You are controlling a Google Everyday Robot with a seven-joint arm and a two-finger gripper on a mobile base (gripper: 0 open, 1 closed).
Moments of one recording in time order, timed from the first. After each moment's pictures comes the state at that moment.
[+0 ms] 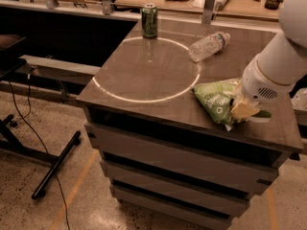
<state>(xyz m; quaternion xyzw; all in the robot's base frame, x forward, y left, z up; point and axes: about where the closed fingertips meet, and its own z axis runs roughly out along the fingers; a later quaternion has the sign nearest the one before) 0.485 -0.202 0.862 -0.57 0.81 0.01 0.15</state>
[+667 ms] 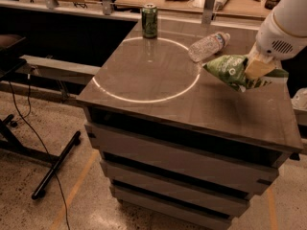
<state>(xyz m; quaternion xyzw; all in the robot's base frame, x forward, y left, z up) 0.542 -0.237 0.935 -0.53 0.83 -0.06 0.18</state>
